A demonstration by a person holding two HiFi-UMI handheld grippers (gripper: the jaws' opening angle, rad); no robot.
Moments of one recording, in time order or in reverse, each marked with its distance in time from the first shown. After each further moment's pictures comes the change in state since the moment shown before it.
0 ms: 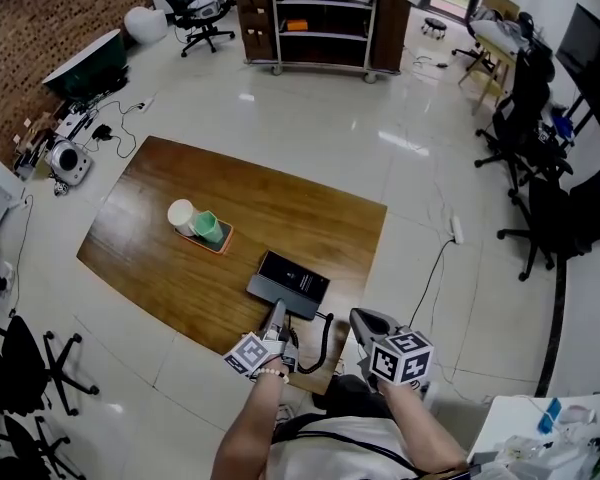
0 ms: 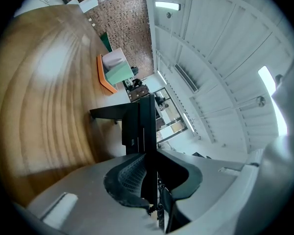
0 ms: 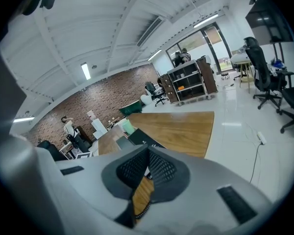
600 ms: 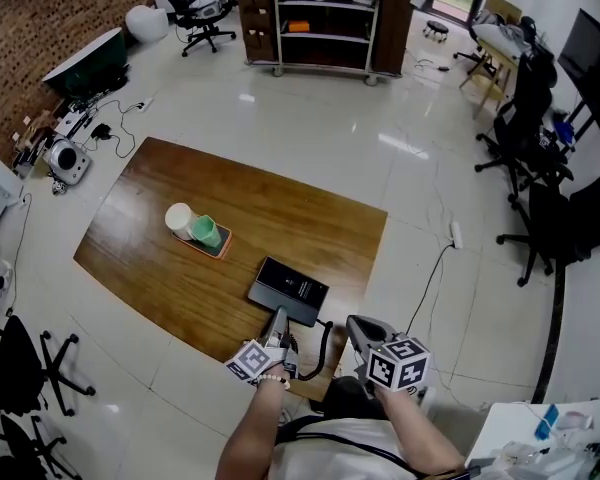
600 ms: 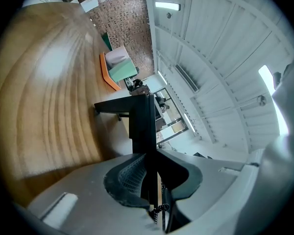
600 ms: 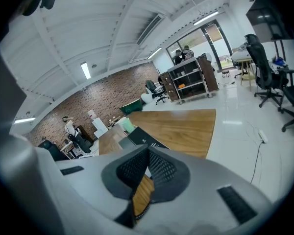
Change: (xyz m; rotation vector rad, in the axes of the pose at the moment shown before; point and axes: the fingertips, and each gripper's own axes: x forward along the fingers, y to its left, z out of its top) left arm 0.005 0.011 -0.011 0.004 -0.007 0.007; right arm 0.009 -0.002 -0.004 0.006 0.021 0.013
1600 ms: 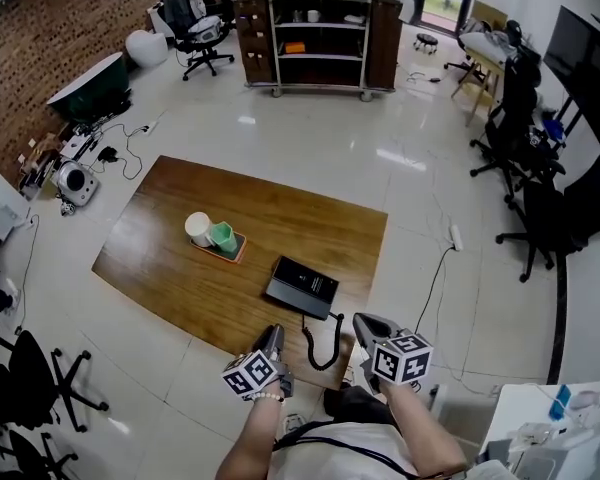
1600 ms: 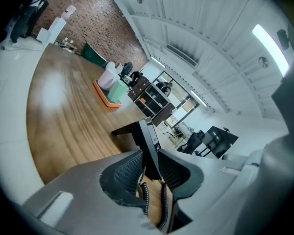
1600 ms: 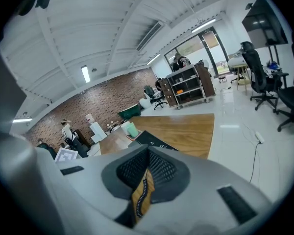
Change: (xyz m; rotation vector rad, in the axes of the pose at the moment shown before) left arm -0.086 -0.015 0.028 0.261 0.179 0.231; right arm -0.020 0.037 0.001 0.004 -0.068 -0.038
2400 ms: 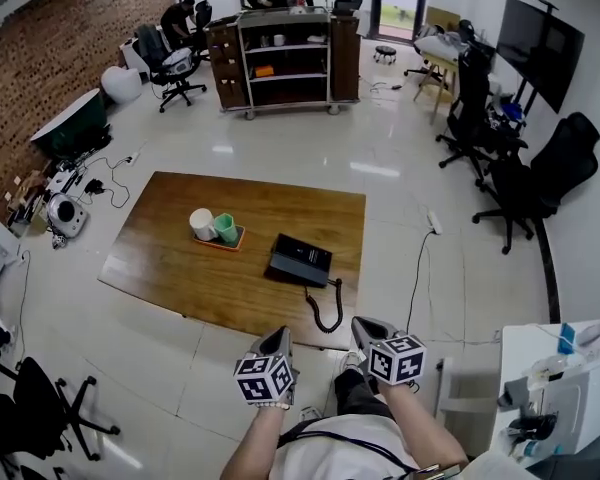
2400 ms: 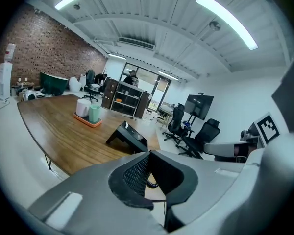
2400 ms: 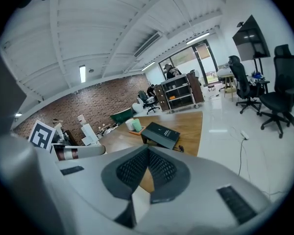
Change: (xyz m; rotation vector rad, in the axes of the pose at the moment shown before) left arm -0.126 -0.066 -0.011 0.496 0.118 -0.091; right arm -0.082 0.079 -0.074 -0.005 -0.075 -0.136
